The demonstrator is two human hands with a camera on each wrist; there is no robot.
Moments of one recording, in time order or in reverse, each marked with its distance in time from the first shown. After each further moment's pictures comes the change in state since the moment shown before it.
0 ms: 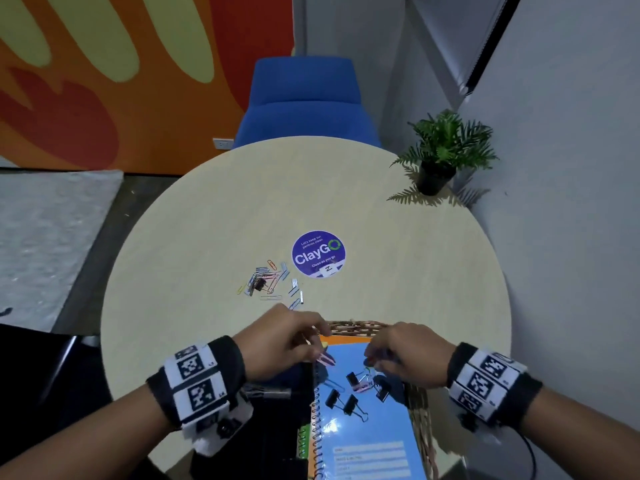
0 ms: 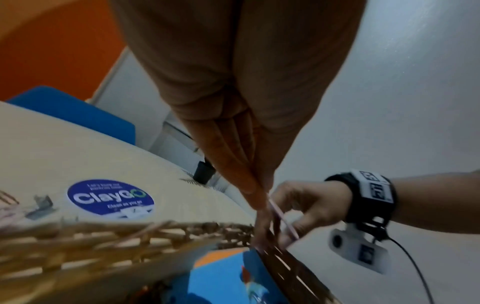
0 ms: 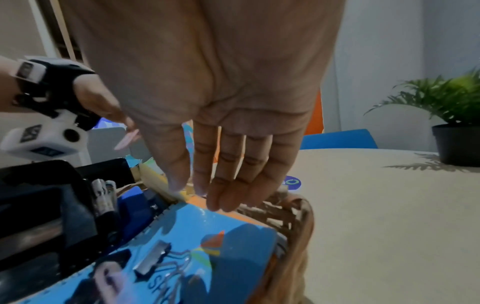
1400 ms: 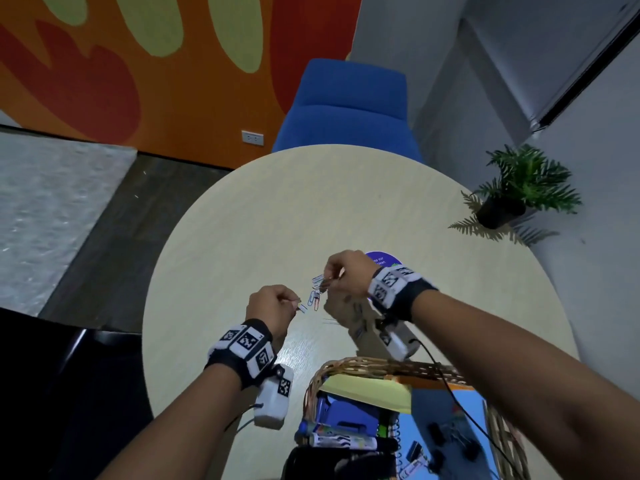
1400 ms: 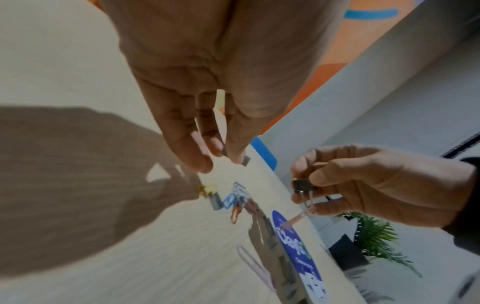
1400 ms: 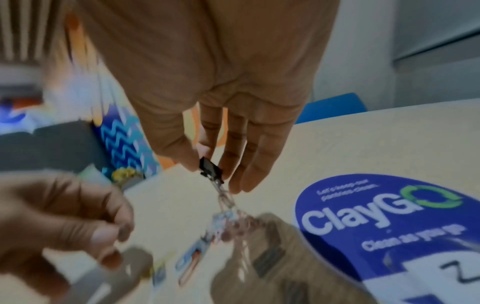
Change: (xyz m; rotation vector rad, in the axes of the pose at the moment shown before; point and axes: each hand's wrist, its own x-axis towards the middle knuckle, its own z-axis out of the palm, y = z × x) left_hand 0.025 -0.184 -0.044 -0.449 0.654 -0.584; right_hand 0.257 -0.094 -0.056 0.238 0.180 0.101
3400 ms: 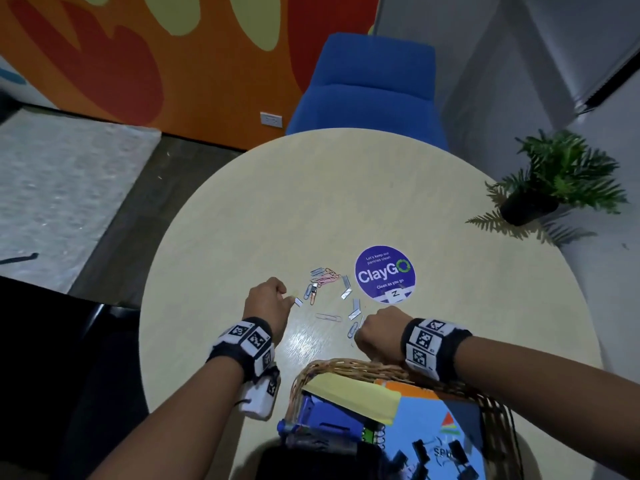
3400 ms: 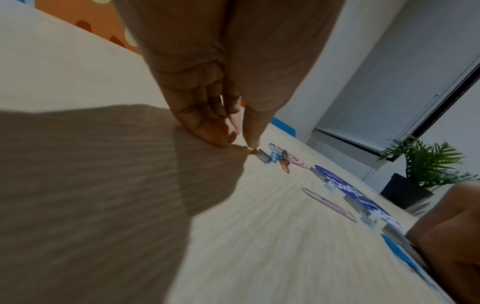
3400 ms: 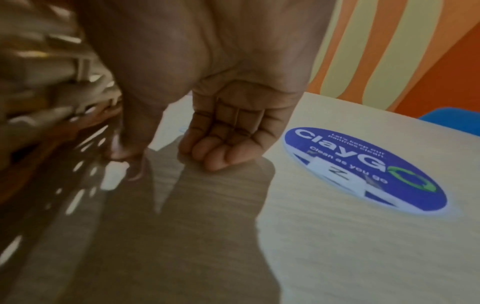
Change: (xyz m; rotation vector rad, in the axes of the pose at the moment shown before) left_hand 0.012 -0.009 0.024 0.256 0.089 -0.024; right_hand -0.056 0.066 0.032 -0.845 -0.498 -0.284
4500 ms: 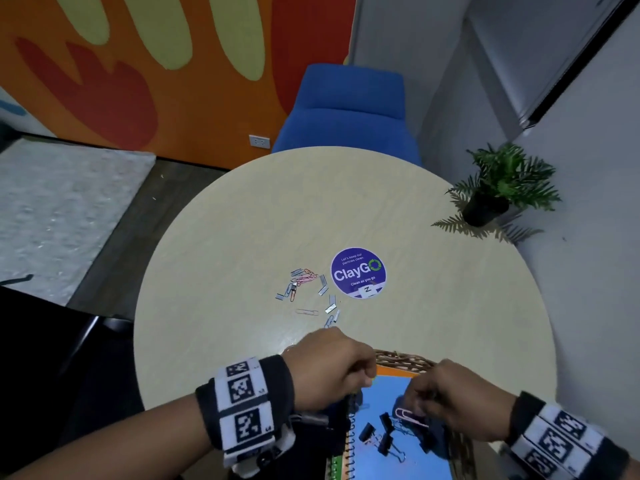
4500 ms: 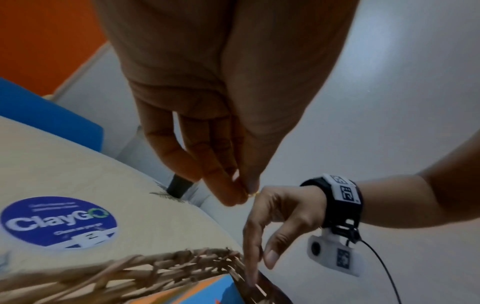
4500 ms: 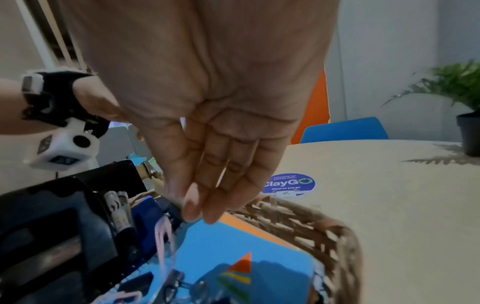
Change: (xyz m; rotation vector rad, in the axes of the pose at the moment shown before) left_hand -0.166 0.117 -0.034 0.315 -0.585 0.813; right_hand -0.189 -0.019 0.050 0.739 0.234 0.054
